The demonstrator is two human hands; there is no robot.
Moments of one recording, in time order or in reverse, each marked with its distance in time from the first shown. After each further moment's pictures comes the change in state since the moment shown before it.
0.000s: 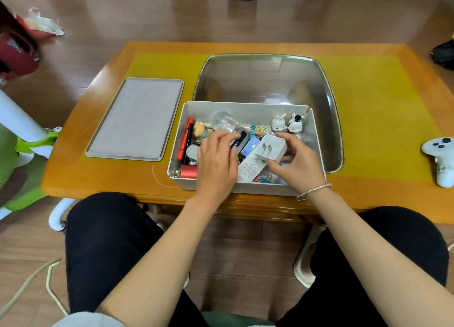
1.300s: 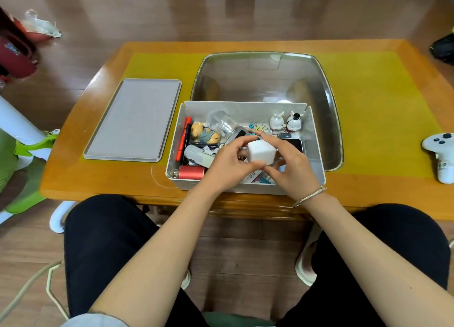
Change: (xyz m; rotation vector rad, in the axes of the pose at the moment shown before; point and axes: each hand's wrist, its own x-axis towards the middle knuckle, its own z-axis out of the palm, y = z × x) left_hand 0.019 0.008 0.008 -0.637 -0.551 -0.352; right_hand -0.003 0.015 0.010 -0.247 -0.041 -0.333
